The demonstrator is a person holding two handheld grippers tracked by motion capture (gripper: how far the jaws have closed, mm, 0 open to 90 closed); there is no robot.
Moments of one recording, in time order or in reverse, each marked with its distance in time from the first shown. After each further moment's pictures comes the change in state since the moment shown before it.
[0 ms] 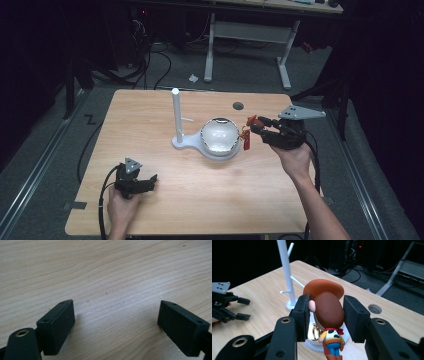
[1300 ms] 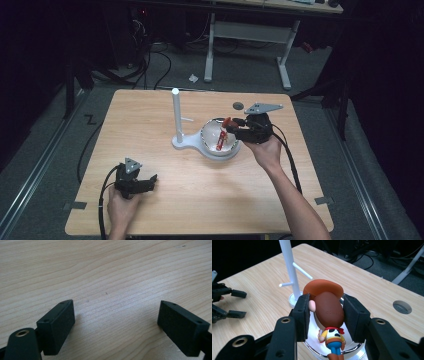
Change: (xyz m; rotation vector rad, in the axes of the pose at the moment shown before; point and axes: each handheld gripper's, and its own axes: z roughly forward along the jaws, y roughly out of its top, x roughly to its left) left arm 0.000 0.000 0.000 0.000 0.000 -0.001; right arm 0.009 -0.004 0.084 0.116 0.055 0.003
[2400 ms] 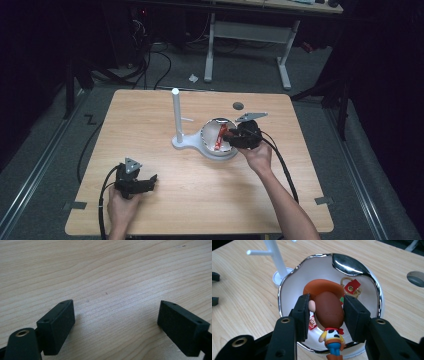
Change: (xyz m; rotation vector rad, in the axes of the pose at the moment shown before) left arm 0.000 0.000 0.000 0.000 0.000 0.000; right arm -0.013 -0.038 0.054 0.128 -0.020 0.059
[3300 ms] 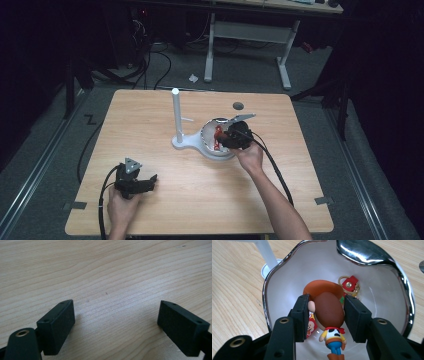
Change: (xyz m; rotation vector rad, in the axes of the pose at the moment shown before) left arm 0.000 0.000 0.000 0.000 0.000 0.000; right arm 0.004 -0.002 0.036 0.062 -0.031 0.020
